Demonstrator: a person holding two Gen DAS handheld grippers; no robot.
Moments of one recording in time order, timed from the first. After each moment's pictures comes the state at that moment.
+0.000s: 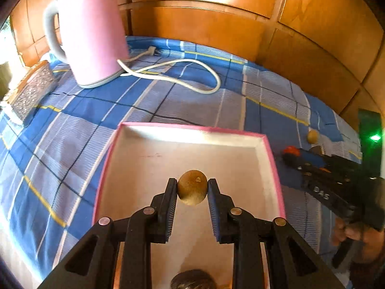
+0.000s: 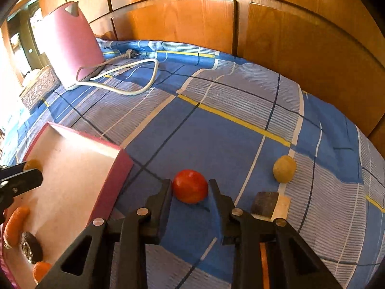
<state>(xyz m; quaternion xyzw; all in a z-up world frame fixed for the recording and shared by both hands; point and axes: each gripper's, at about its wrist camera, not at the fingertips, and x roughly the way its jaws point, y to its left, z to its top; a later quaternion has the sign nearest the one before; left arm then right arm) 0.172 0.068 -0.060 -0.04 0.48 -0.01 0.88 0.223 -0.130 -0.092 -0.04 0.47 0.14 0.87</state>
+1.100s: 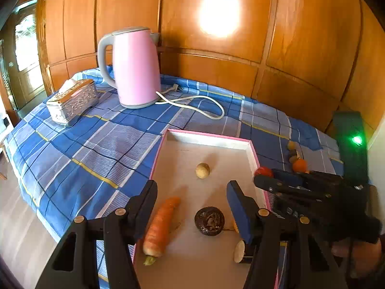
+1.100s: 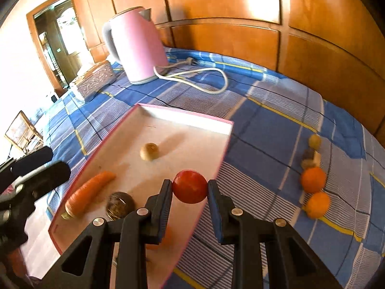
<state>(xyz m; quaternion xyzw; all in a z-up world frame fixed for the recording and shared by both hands) 0.037 0.094 0.003 -0.06 0.37 0.02 0.93 0.116 -0.063 -0.042 -0.03 0.44 0.22 0.87</state>
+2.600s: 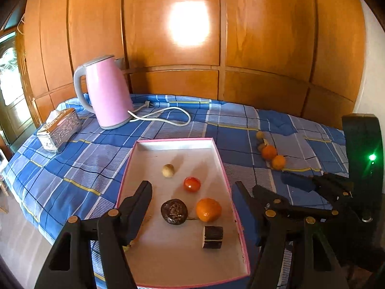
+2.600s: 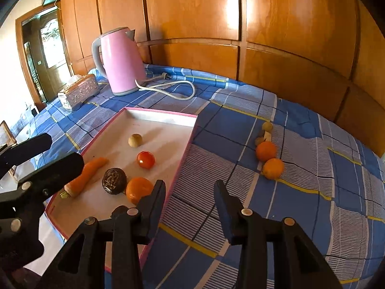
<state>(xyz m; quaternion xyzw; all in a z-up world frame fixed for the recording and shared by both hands) -0.001 0.024 0.015 0.02 0.33 -0.04 0.94 0.035 -0.106 -0.024 -0.03 0.39 0.13 0.91</state>
